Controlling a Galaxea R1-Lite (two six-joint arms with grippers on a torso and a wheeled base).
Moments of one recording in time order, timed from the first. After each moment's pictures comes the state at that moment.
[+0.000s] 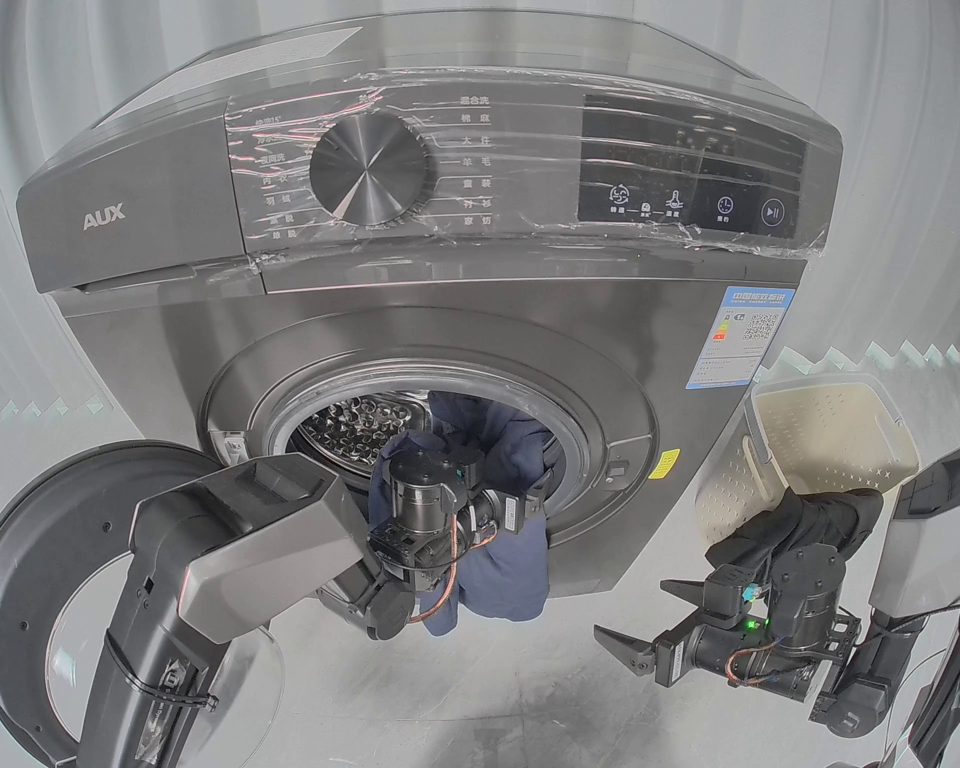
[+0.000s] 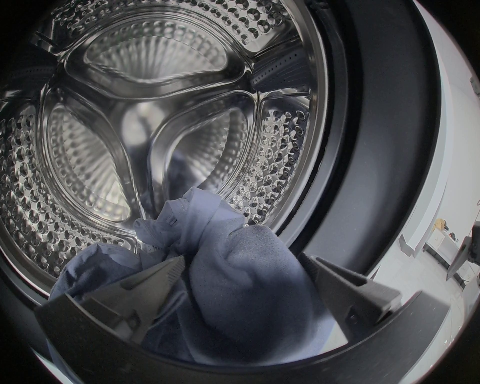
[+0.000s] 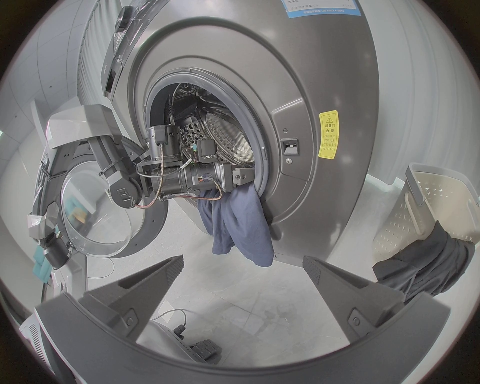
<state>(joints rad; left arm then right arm) -0.60 2.54 -1.23 -1.23 0.05 -0.05 0.65 2.03 -0.10 -1.55 -0.02 0.13</state>
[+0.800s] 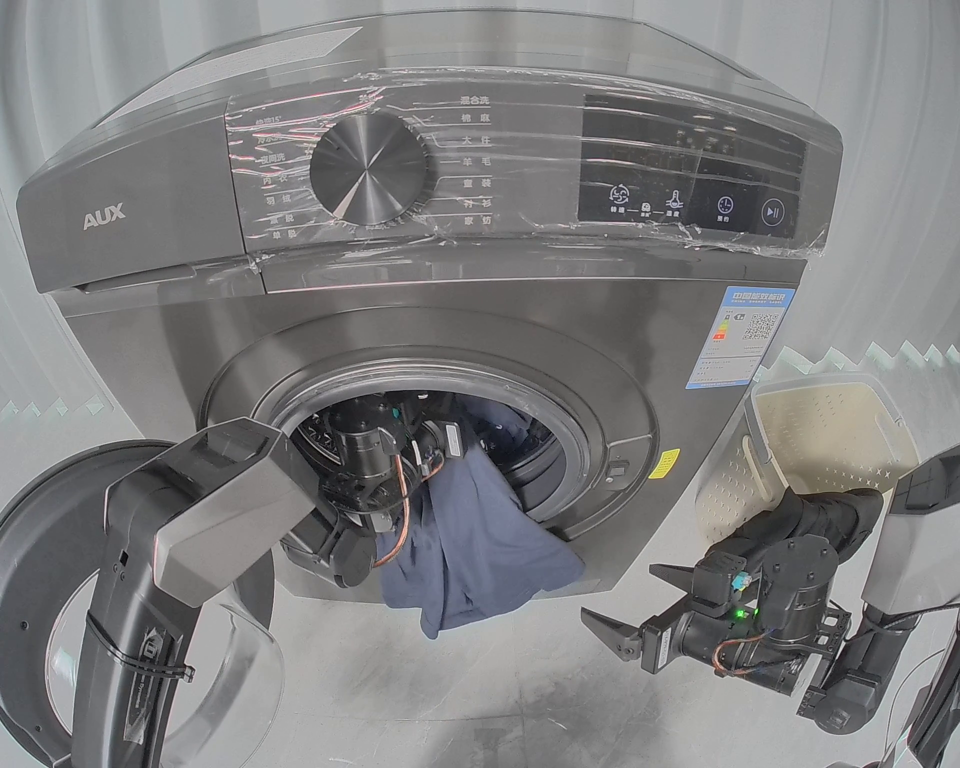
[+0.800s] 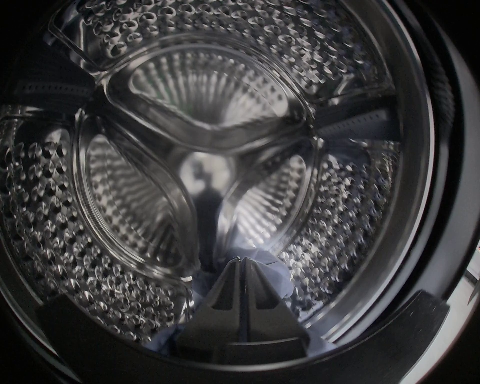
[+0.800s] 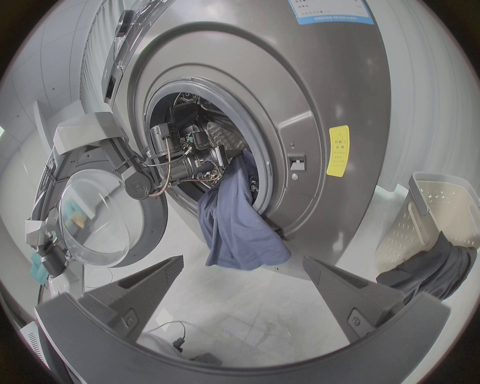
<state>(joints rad) -0.46 2.53 -1.34 -1.29 0.12 -0.06 0.67 2.04 -0.16 -1.55 -0.04 0.13</state>
